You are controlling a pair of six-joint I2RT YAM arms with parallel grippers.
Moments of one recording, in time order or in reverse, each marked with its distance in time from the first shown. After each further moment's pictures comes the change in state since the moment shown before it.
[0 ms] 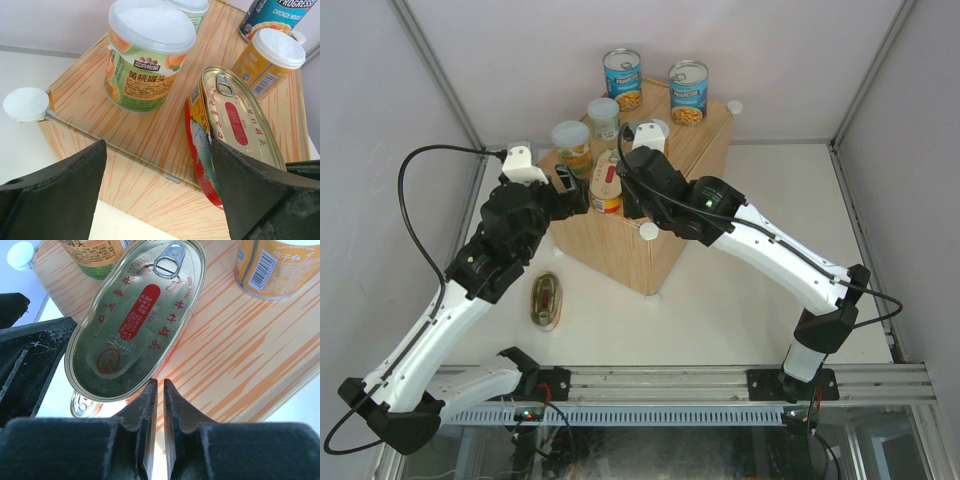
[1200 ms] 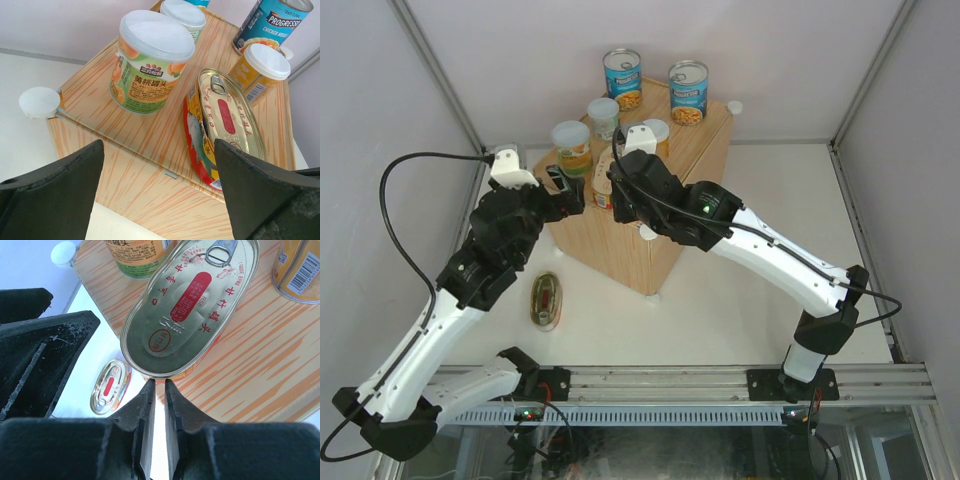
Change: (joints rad) left arm -0.009 -0.047 0.000 -0.005 -0.037 -0.026; right arm 0.036 0.000 0.003 0.050 -0.033 0.003
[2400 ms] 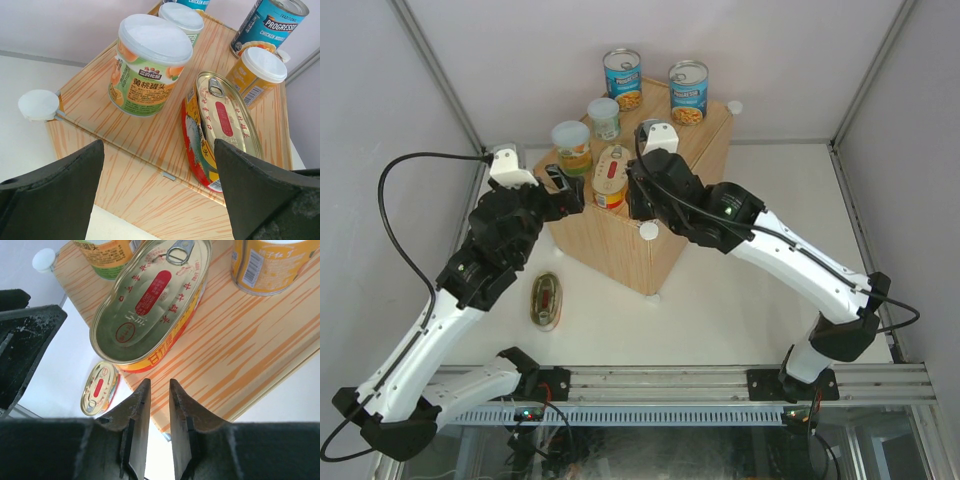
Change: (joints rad) left arm 0.003 -0.003 0.000 0.010 0.000 -0.003; right arm -0.037 -0.095 -0.088 0.000 0.026 -0.001
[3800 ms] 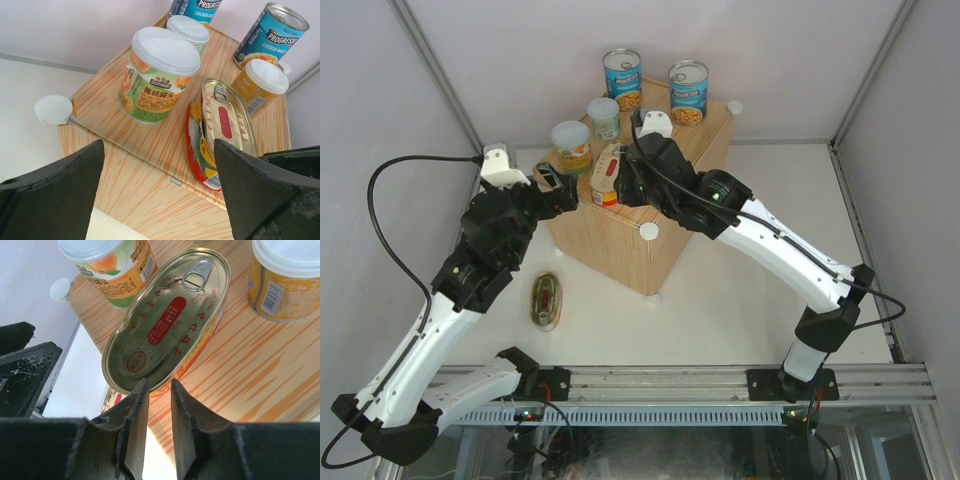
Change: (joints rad) left arm 0.033 -0.017 -0.002 0.013 0.003 0.001; right arm -0.054 0.086 0.083 0.045 -0.084 0.045
